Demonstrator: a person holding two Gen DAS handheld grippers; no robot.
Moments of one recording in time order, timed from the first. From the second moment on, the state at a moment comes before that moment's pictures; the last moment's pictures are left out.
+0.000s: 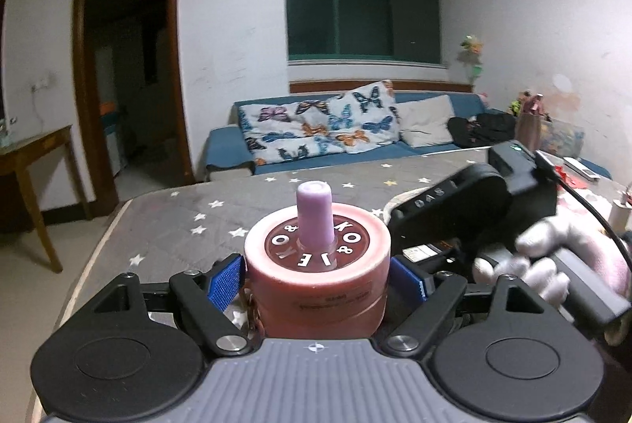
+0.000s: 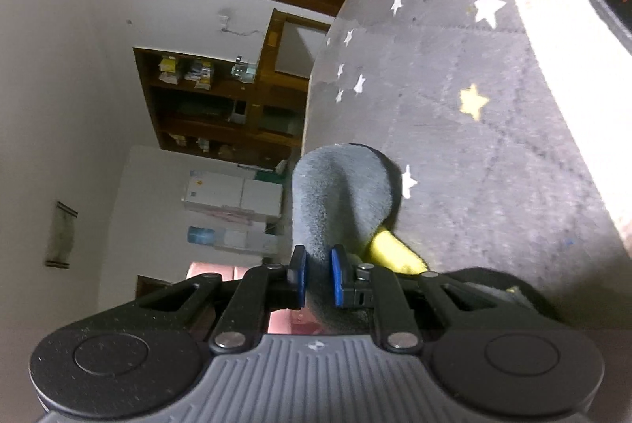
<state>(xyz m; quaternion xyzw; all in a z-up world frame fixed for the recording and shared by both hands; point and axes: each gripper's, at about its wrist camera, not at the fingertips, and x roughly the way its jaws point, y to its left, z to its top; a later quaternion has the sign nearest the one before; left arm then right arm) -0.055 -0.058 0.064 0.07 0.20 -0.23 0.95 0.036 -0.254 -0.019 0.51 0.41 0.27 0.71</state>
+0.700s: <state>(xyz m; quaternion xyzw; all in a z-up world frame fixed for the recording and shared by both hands) -0.062 -0.046 0.063 0.10 0.17 -0.27 0.94 0.031 -0.251 0.043 0.50 0.36 0.34 0.71</state>
